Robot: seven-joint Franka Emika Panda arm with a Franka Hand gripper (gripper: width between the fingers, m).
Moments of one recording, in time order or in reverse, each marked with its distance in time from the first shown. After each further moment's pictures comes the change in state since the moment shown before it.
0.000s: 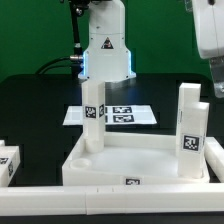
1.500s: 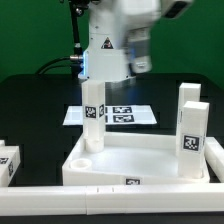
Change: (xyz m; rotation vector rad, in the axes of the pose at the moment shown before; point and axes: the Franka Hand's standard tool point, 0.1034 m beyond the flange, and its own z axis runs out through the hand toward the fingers) arm 0.129 -0.022 -0.044 0.080 0.008 -0.507
